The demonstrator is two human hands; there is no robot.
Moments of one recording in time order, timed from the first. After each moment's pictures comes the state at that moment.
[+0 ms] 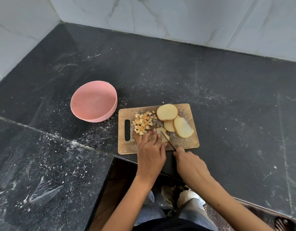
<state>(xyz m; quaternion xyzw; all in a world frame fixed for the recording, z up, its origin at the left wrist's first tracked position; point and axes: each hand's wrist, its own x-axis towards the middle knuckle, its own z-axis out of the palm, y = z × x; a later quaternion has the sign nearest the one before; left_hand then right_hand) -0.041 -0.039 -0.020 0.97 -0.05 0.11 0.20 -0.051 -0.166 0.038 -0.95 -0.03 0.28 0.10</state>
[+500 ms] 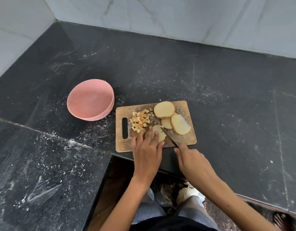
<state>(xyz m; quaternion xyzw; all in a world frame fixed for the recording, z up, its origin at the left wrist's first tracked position) -0.049 -0.037 -0.023 0.98 -0.04 0.13 0.16 -0.063 -0.179 0.055 -0.95 -0.01 0.23 0.20</state>
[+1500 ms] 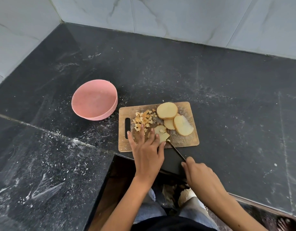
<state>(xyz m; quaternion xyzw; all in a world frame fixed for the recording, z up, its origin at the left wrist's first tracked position) -0.049 -0.035 -0.020 0.97 -0.03 0.14 0.18 -0.086 -0.189 0.045 -0.95 -0.01 0.27 0.16</state>
